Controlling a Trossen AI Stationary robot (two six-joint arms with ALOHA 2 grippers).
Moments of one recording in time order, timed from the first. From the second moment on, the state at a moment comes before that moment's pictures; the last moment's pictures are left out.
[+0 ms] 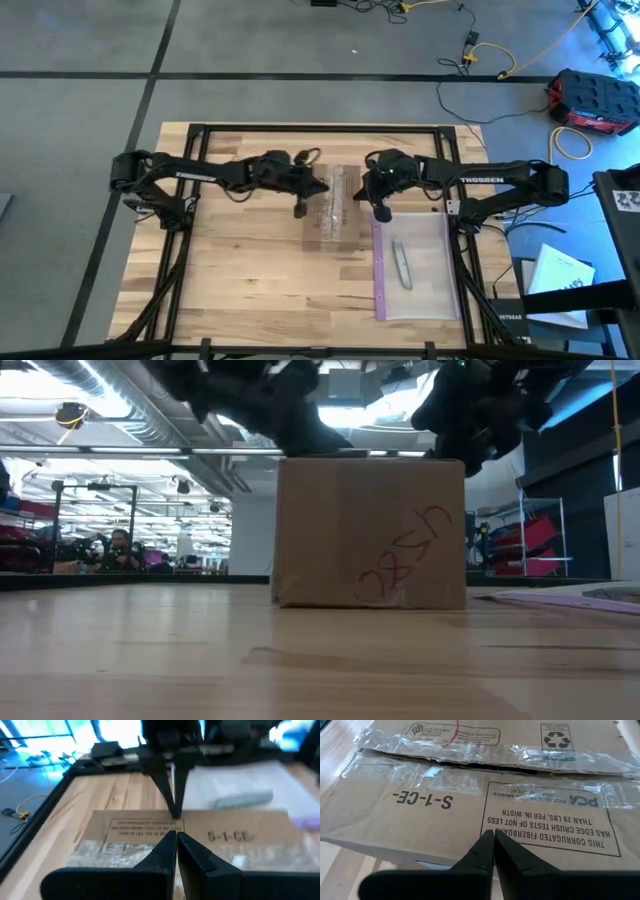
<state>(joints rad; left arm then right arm) 0.17 1.56 0.97 0.20 0.10 0.17 -0.27 1.26 0.71 -0.18 -0.32 -0.23</state>
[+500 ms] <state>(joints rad) 0.17 1.91 1.66 -0.59 0.10 0.36 -0.27 1.26 0.72 -0.19 -0.31 -0.21</state>
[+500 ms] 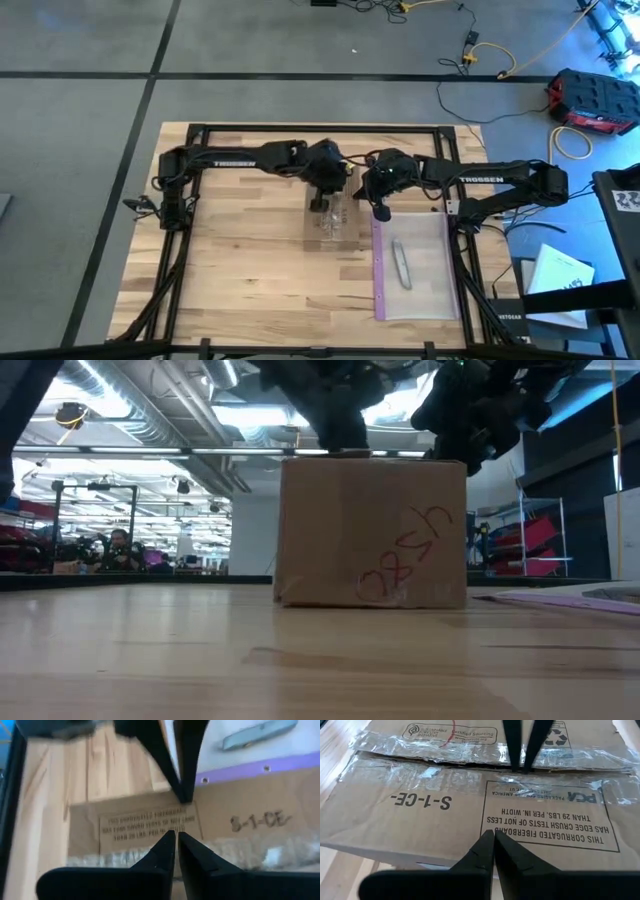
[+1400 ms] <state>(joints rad) 0.15 1.96 1.69 -0.67 -0.01 0.21 -0.27 1.26 0.72 -0.22 -0.34 -0.21</state>
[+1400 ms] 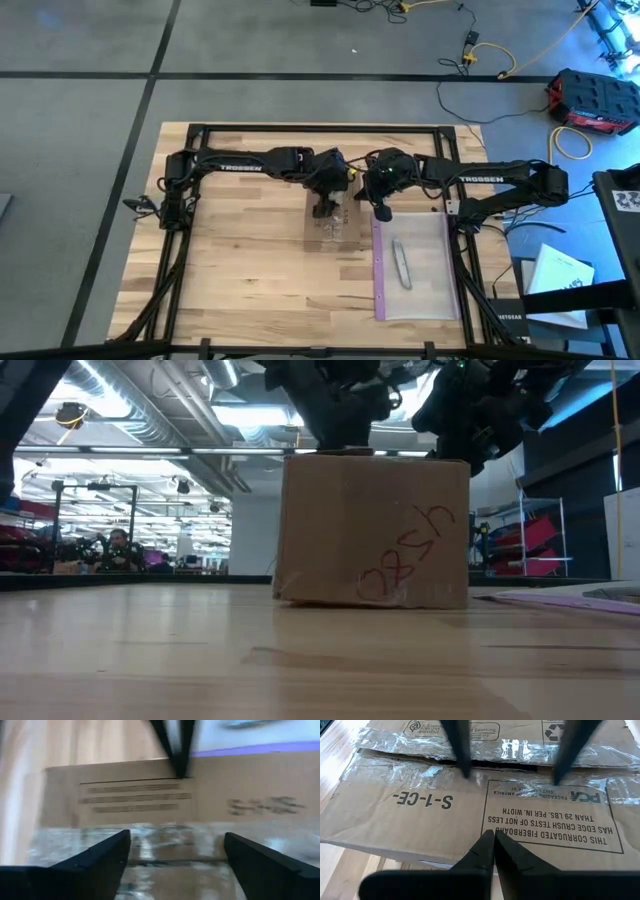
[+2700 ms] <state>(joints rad) -0.34 2.01 1.79 -0.89 -0.65 -0.46 -0.27 1.30 0.84 -0.36 -0.32 -0.22</state>
